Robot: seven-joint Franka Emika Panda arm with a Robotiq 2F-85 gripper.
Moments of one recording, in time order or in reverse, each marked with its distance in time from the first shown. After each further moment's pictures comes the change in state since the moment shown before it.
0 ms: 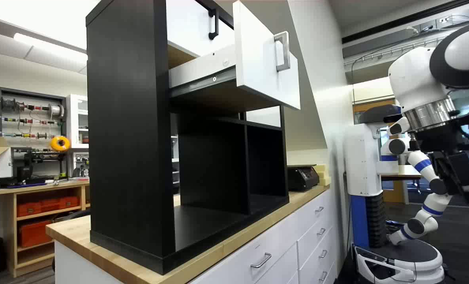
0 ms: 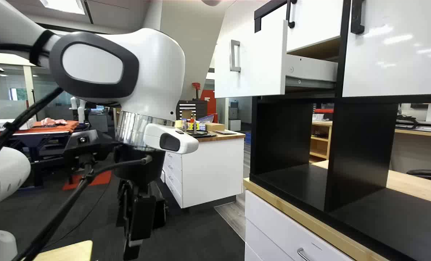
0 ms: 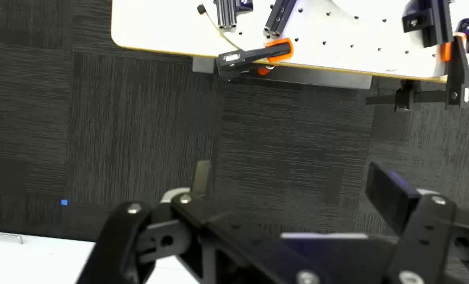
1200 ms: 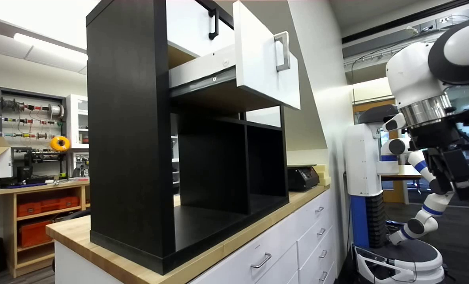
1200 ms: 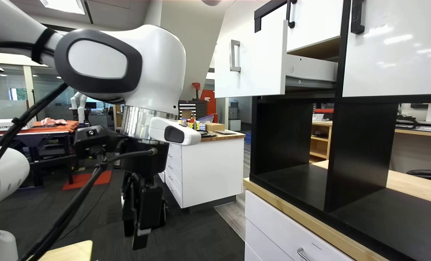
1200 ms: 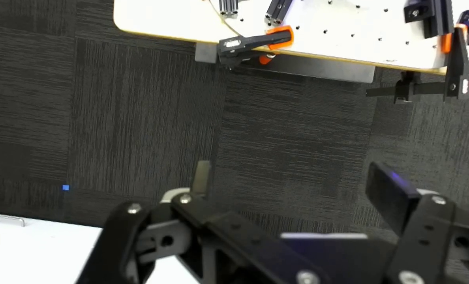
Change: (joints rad) arm 0.022 0.000 0.015 0.019 0.011 0.008 0.000
